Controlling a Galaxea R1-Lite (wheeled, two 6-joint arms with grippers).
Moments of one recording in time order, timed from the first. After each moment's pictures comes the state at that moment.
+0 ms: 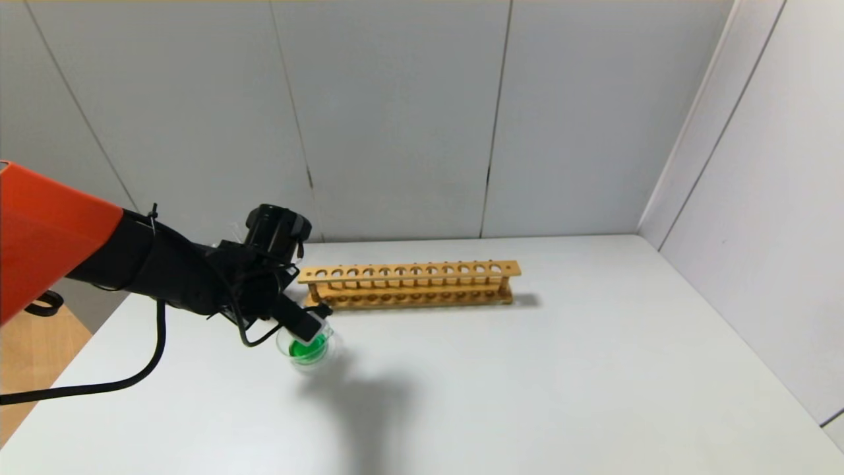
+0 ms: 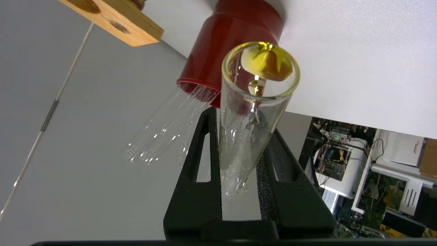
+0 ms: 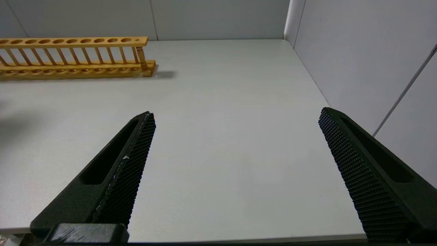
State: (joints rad) left arm -0.33 2.00 -1.11 -0.09 0.57 1.96; right arm 0.00 0.00 0.00 -0.01 0.00 0.01
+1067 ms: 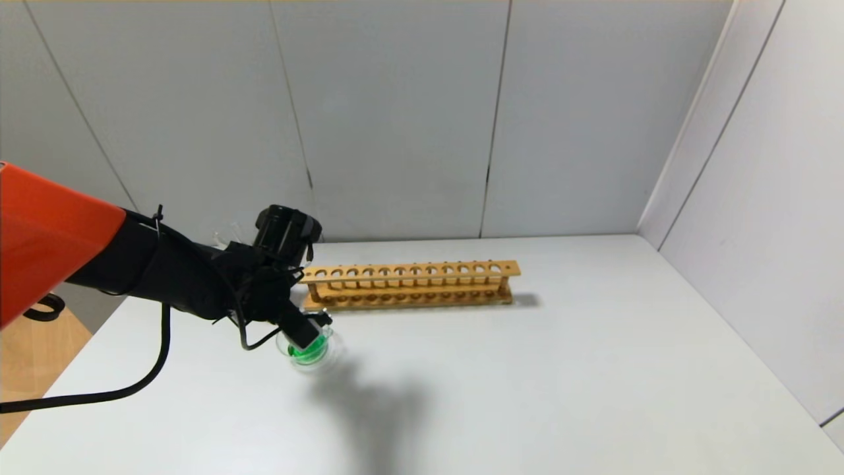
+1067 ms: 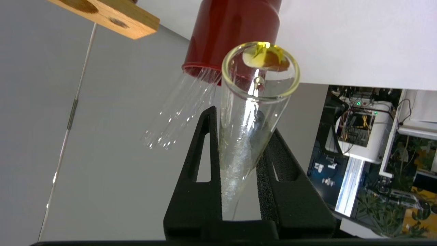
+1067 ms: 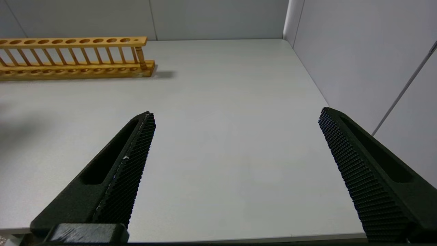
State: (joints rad) left arm -0.37 1.99 -1.10 -0.10 0.69 2.08; right arm 0.00 0.00 0.00 -0.01 0.00 0.01
